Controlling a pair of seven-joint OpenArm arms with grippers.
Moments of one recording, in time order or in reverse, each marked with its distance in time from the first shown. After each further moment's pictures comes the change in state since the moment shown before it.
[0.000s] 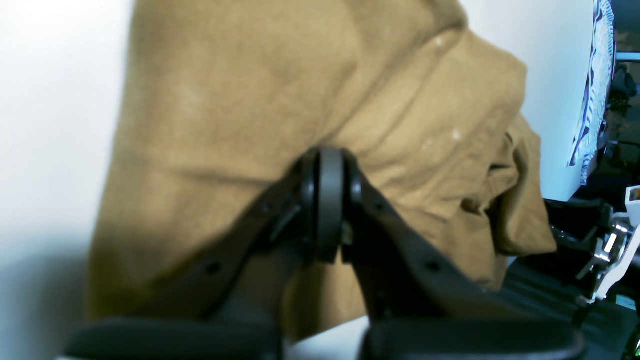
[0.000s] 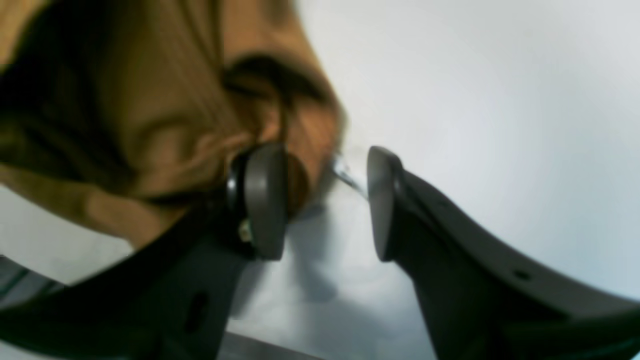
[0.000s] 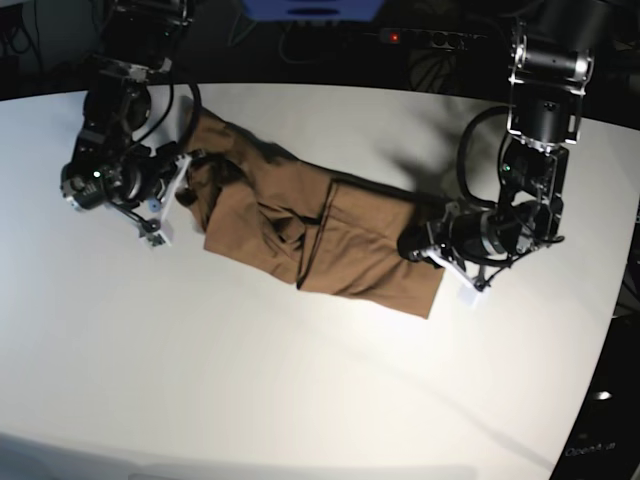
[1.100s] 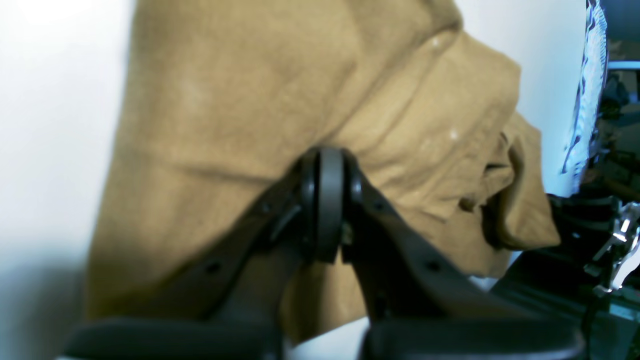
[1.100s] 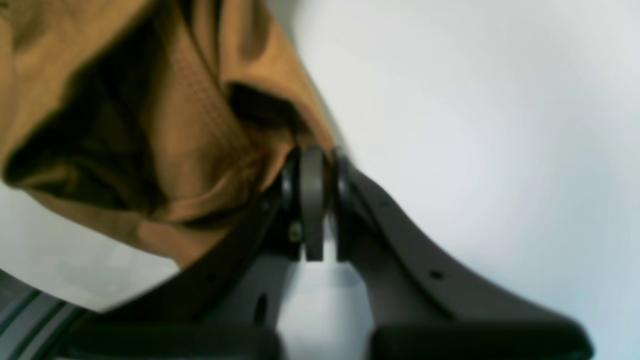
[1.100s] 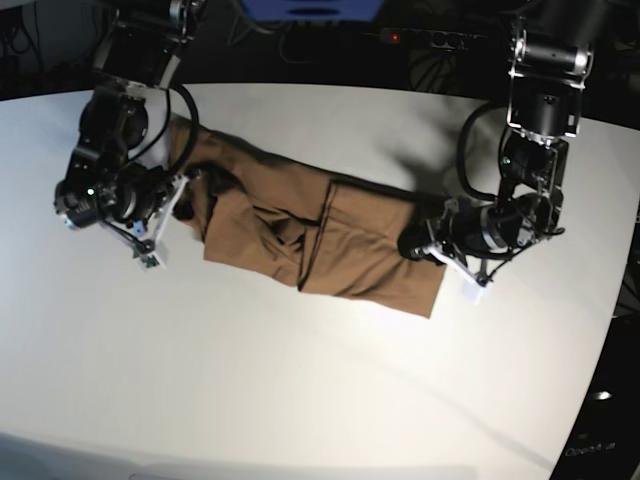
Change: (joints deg) left arm 1.6 -0.1 -0.2 0.5 -1.2 -0.1 -2.4; right arm 4.3 0.5 1.0 -0.3 0.6 0.0 -0.5
